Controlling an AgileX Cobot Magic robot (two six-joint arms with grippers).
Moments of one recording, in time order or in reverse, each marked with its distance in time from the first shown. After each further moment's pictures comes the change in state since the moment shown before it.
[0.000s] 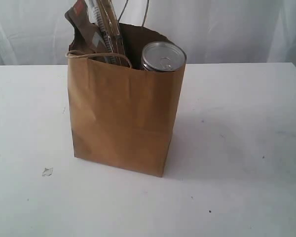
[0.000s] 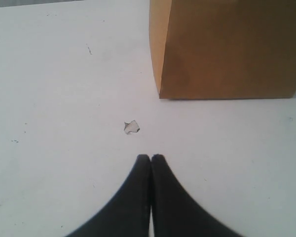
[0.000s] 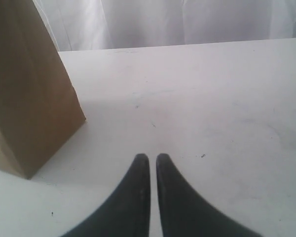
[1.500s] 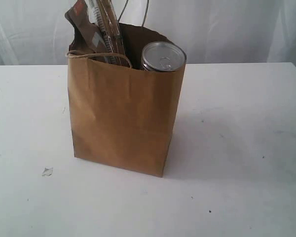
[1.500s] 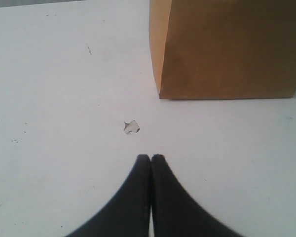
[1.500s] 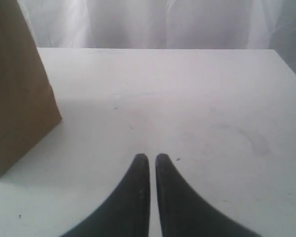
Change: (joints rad) left arm 0.000 0.000 0.000 0.000 0.000 0.000; right arm -0.104 -0.001 0.000 0.147 -0.002 -0.244
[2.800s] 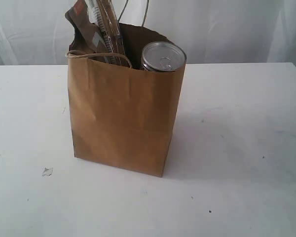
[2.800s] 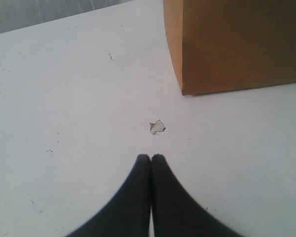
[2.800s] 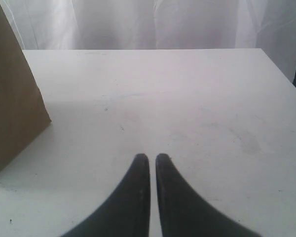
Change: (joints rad) left arm 0.195 0.000 0.000 -0.300 -0.006 0.491; right arm -0.035 0.000 0.000 0.000 0.000 0.000
